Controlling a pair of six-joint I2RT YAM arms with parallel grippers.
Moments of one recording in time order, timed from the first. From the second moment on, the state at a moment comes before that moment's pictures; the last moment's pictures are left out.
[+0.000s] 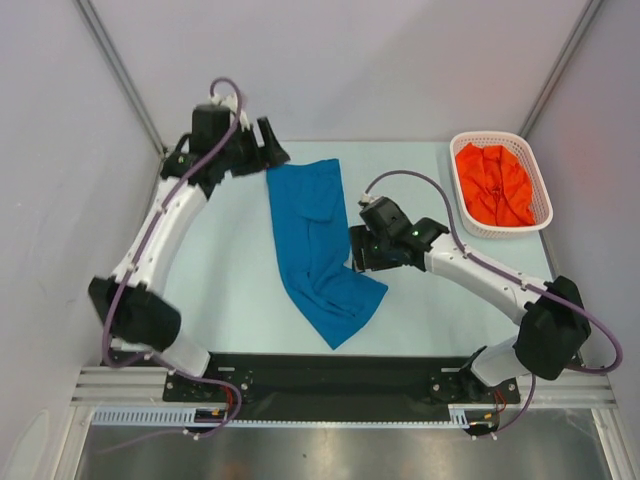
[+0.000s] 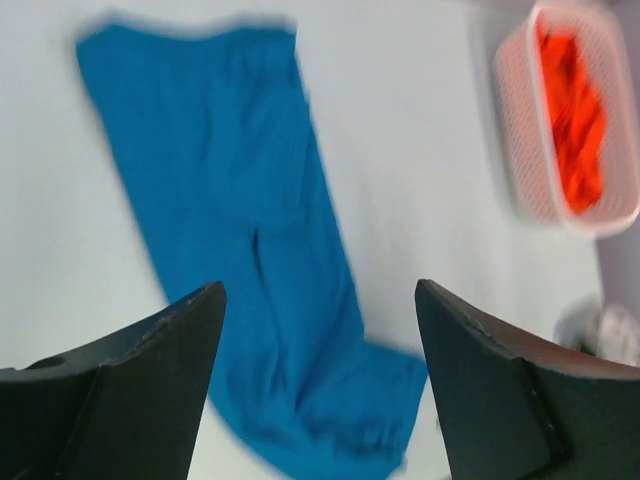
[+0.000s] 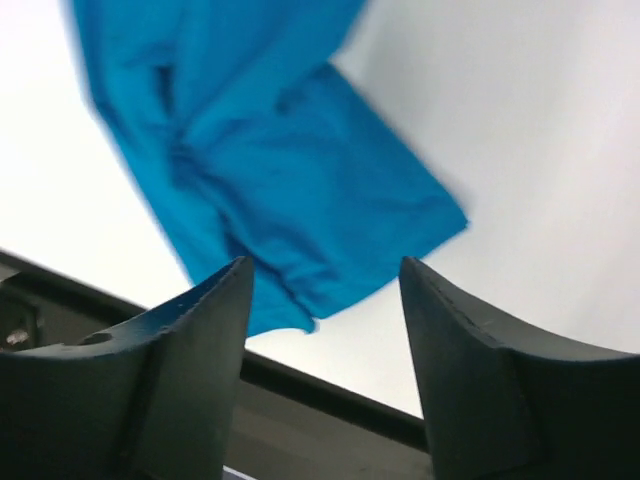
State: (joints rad) left arm -0.25 1.65 1.77 -0.64 0.22 -0.43; right arm 0.77 1.46 1.19 -0.68 0.07 0.50
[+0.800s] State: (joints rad) left arm -0.42 0.85 0.97 -0.95 0.10 -0.47; right arm 0.80 1.62 0.93 -0.55 0.13 0.67
